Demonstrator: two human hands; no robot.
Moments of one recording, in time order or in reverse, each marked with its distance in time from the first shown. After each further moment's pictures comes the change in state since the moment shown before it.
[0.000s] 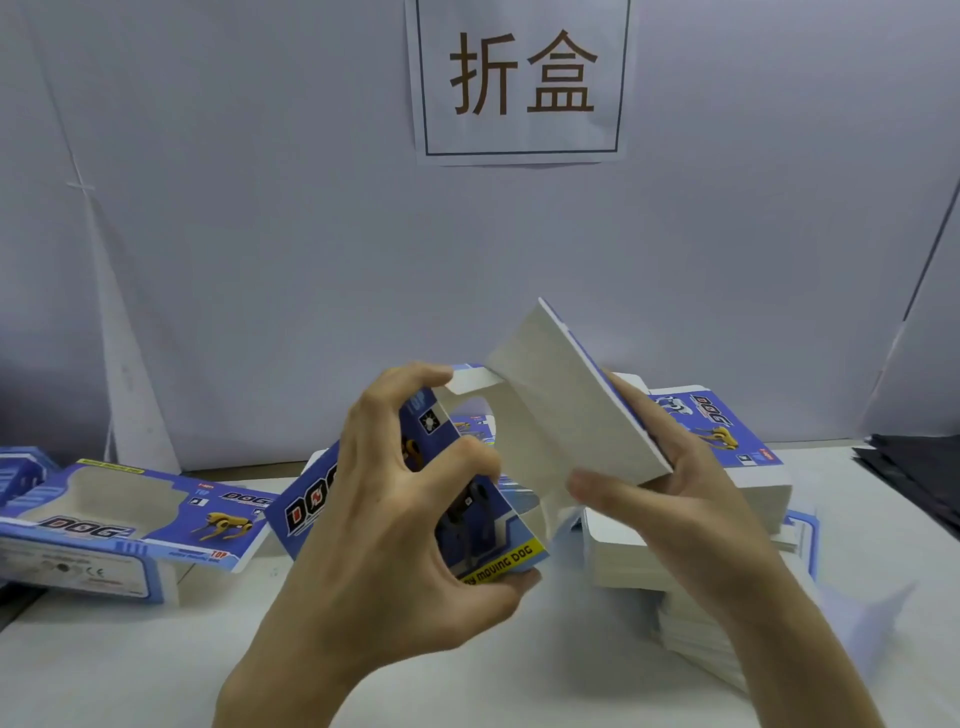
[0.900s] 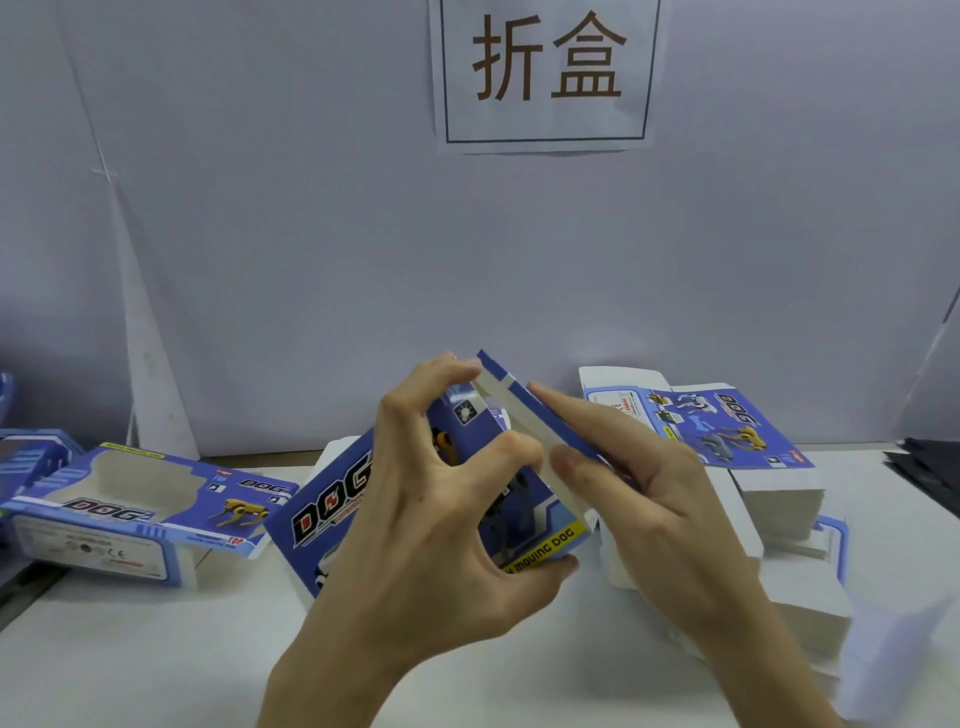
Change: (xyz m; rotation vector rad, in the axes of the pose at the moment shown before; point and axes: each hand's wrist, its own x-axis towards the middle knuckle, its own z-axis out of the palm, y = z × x) left_hand -0.002 -0.002 0.018 0.013 0.086 0.036; right_hand 0.002 -0.004 0.032 -0.145 -0.022 -0.053
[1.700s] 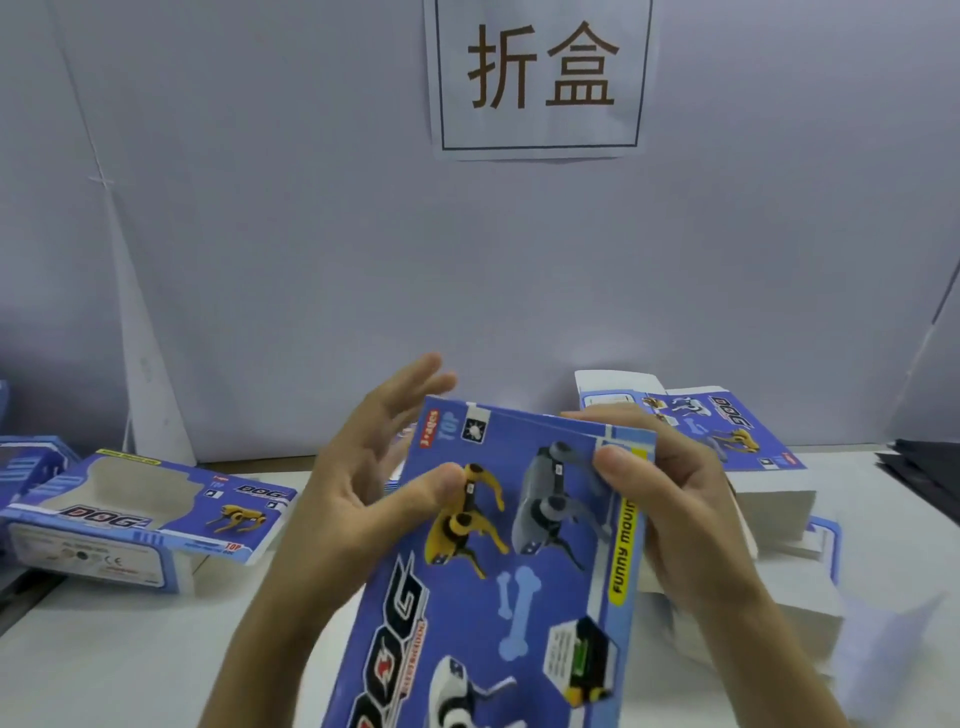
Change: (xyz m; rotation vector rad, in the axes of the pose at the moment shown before) left_hand -0.003 -0.032 -0.018 -0.925 -0.035 -0.475; right_hand 0.002 0.024 -0.012 0.304 0.106 0.041
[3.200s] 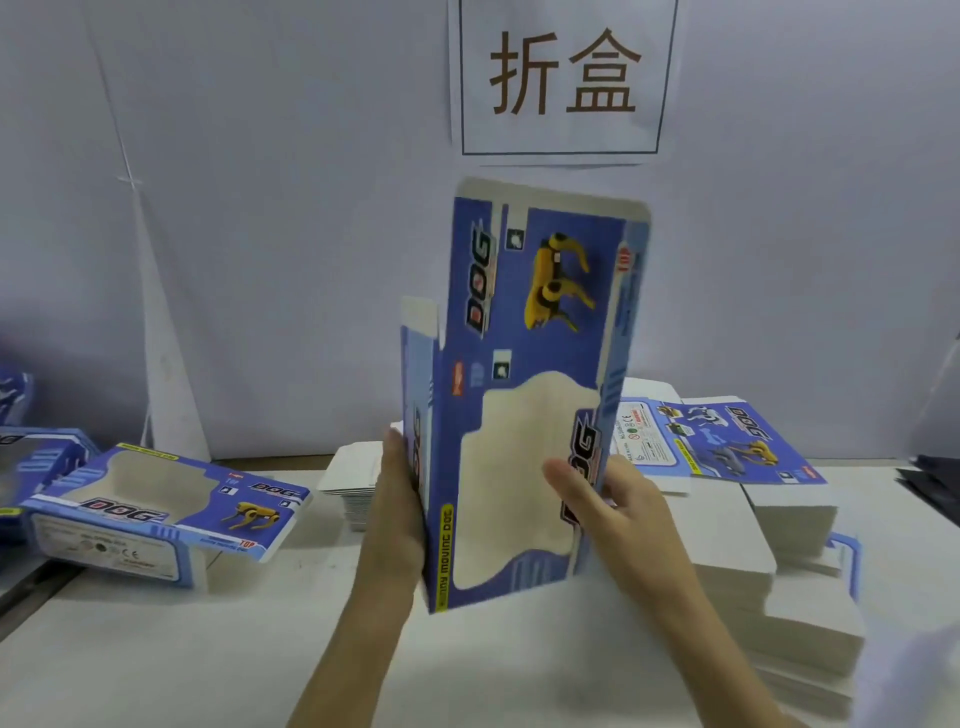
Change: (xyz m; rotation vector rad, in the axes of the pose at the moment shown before) left_hand 0.011 -0.050 0.023 -0.481 0.414 -0.569; right_hand 0.007 0.040 0.011 -0.341 0.036 0.134
